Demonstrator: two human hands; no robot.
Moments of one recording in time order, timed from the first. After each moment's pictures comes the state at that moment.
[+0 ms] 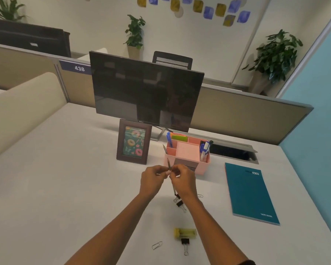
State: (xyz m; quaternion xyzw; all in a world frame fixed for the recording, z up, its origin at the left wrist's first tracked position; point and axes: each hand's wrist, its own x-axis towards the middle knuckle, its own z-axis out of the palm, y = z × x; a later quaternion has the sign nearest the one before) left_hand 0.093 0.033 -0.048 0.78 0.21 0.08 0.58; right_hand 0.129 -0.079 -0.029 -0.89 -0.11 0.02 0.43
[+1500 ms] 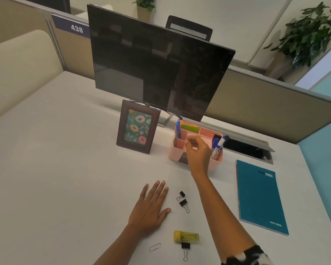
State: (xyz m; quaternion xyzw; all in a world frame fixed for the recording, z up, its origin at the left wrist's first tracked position) left_hand 0.036 0.028 -0.167 0.99 0.00 -0.02 0.12; right_hand 0.209 -0.051 -0.015 -0.87 -0.05 -0.07 0.49
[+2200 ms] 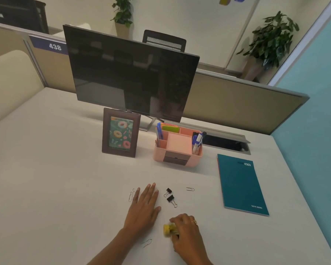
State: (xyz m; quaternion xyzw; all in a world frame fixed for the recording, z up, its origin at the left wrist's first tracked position) left_hand 0.032 0.009 -0.165 0.99 0.00 0.00 0.14; right_hand 0.029 -0.170 -0.087 -0.95 -0.18 0.19 0.17
